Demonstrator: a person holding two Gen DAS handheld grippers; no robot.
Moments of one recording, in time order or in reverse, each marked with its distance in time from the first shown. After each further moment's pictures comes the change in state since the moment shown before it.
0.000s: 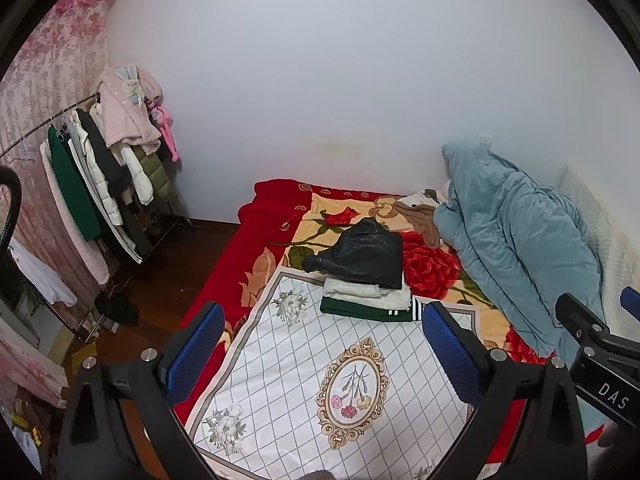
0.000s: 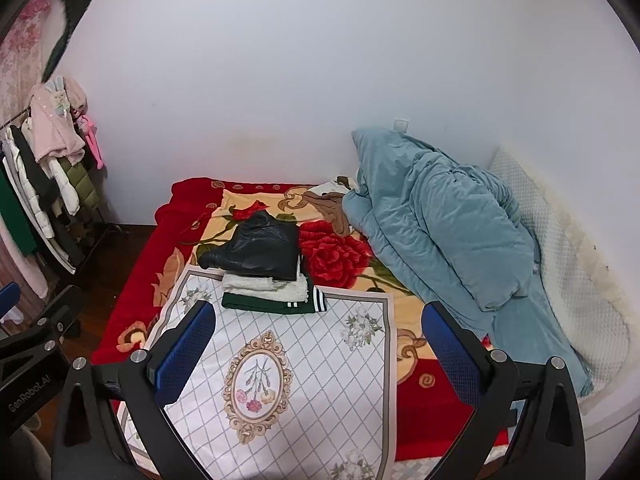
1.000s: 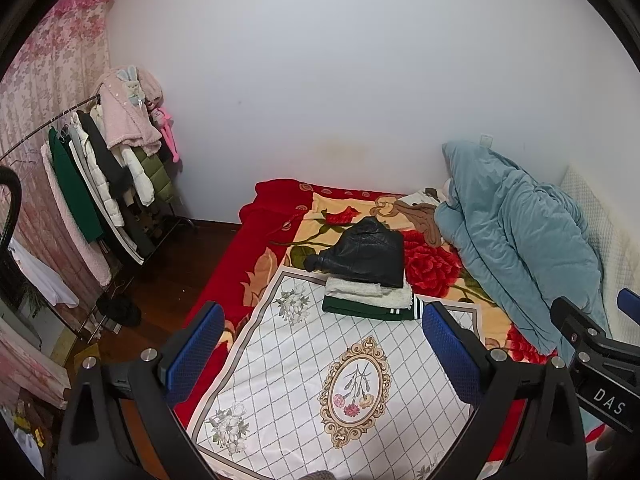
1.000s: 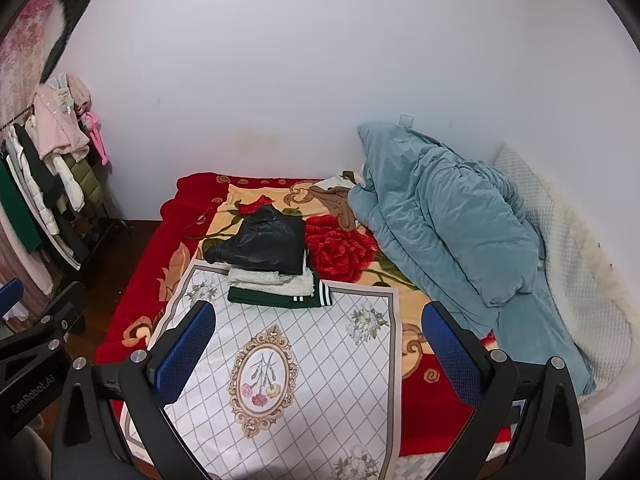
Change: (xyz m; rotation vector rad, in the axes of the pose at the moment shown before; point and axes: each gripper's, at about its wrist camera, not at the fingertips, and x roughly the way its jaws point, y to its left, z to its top) left arm -0.004 0.004 -0.002 0.001 -0.002 0.004; right arm 0.009 0.003 0.003 -0.010 0.018 0.026
